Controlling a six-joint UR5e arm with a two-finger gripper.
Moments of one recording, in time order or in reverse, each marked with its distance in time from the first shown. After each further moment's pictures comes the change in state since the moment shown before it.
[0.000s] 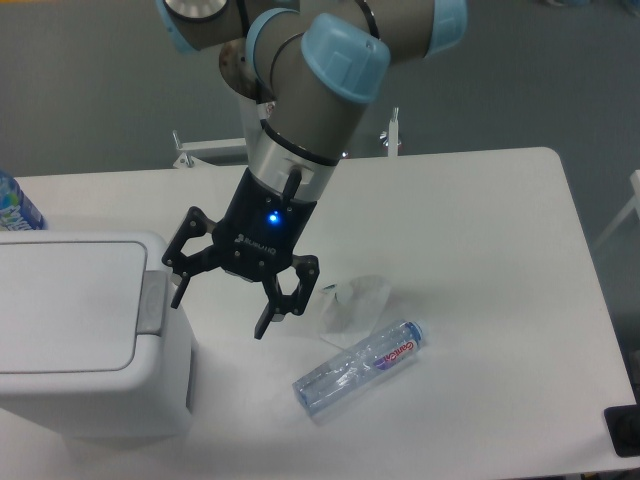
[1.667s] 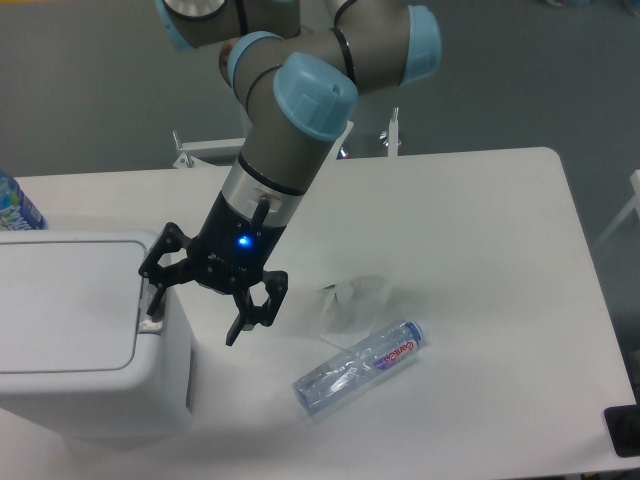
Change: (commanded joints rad) arm -0.029 -0.020 -0.023 0.003 0.000 0.009
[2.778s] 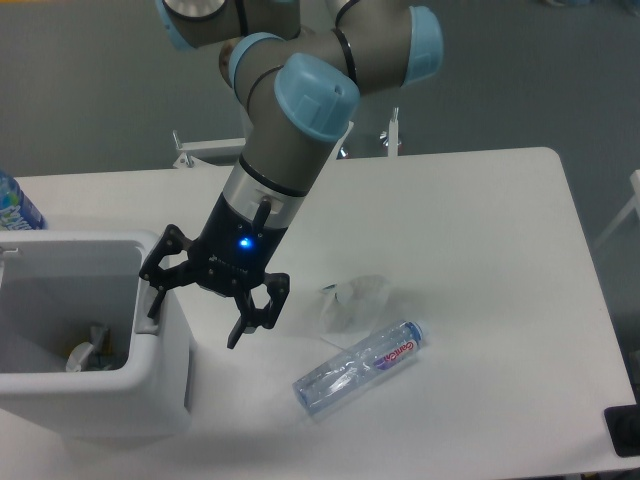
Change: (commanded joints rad) arm 0.047 -0.009 0.046 0.028 0.002 0.005
